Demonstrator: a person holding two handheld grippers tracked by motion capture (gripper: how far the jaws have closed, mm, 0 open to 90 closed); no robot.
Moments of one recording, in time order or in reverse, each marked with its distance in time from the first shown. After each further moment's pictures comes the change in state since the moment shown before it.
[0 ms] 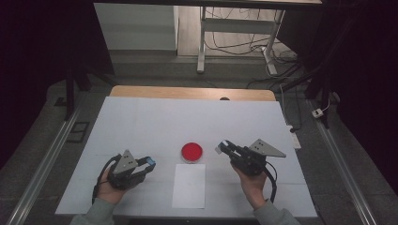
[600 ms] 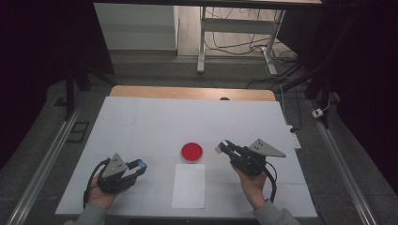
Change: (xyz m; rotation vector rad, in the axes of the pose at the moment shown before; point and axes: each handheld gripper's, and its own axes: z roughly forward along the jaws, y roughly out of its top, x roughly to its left) left arm 0.007 -0.016 -0.012 -0.003 0.012 -0.038; right arm 0.000 0.000 0.000 -0.001 0.000 -0.006
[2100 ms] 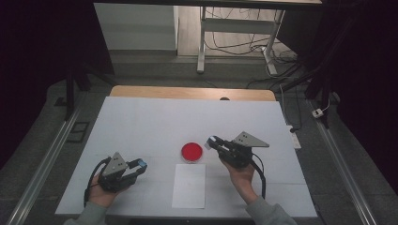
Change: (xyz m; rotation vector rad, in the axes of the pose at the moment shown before) left arm 0.004 0.000 0.003 0.007 -0.004 -0.009; right arm 0.006 0.006 0.041 0.060 0.036 -0.039
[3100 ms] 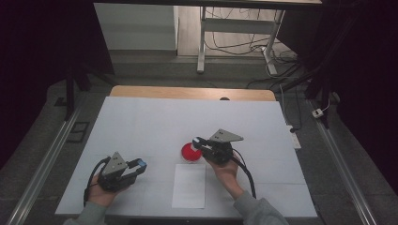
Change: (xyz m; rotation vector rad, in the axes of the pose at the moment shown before) left arm 0.002 0.000 0.000 0.003 -0.004 -0.007; right arm 0.014 -0.008 0.055 0.142 0.028 -0.085
